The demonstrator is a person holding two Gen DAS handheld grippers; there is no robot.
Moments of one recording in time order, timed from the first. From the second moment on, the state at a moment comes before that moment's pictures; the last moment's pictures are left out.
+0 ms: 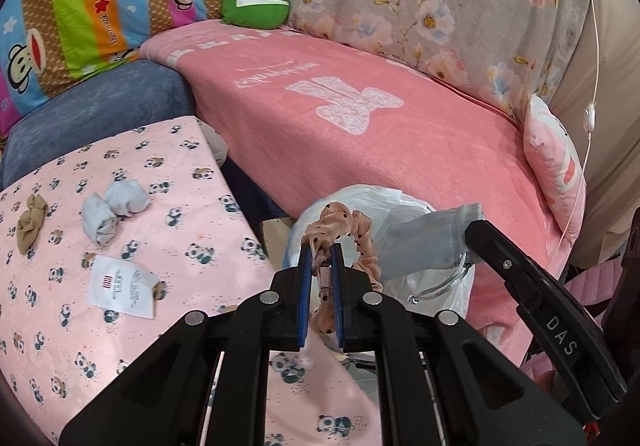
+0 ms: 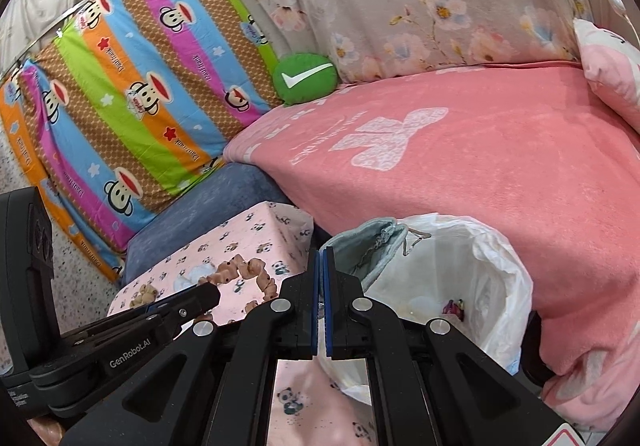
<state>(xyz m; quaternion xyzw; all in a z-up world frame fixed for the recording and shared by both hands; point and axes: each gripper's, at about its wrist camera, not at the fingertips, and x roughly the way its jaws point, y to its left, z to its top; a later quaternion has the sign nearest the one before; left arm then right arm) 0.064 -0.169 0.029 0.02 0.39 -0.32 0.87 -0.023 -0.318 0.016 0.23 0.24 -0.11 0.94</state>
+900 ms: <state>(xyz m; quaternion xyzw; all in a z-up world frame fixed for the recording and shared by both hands) 0.068 -0.202 0.014 0.04 0.39 -0.32 0.86 -0.024 -0.346 -0.007 0.24 0.26 -0.13 0.93</state>
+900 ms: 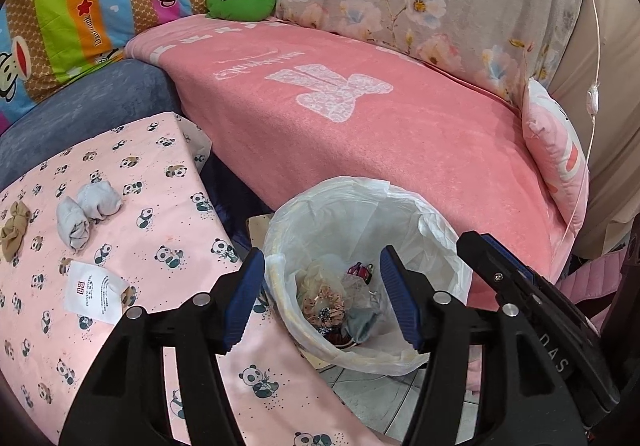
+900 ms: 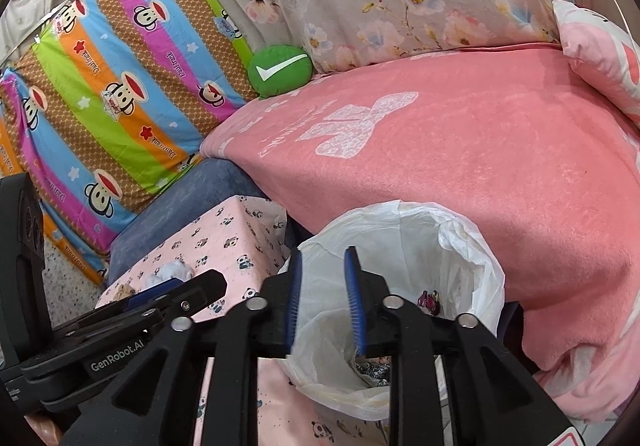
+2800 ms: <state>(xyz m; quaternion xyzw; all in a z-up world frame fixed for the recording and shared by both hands) 0.167 0.100 -0.049 -0.09 0.42 -0.08 0.90 0.112 -0.119 -0.071 0.14 0.40 0.02 0.91</state>
